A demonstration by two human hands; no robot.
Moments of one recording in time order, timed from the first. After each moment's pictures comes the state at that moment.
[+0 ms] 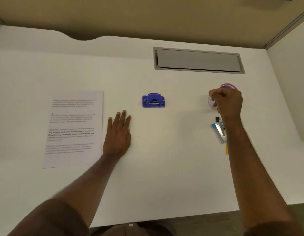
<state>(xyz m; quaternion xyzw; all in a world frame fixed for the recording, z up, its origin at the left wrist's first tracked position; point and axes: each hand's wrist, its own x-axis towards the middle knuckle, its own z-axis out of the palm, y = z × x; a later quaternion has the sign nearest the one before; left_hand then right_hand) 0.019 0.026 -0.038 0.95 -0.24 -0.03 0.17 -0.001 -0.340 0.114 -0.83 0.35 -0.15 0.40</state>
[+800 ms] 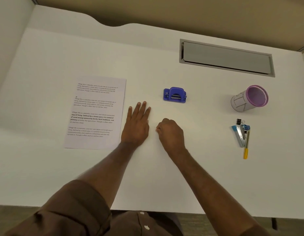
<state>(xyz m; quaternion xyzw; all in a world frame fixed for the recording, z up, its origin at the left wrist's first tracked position) 0.021 0.025 -0.038 0.95 -0.24 -0.04 0.19 -0.026 -0.124 0.009 -0.98 0.06 0.10 0.13</state>
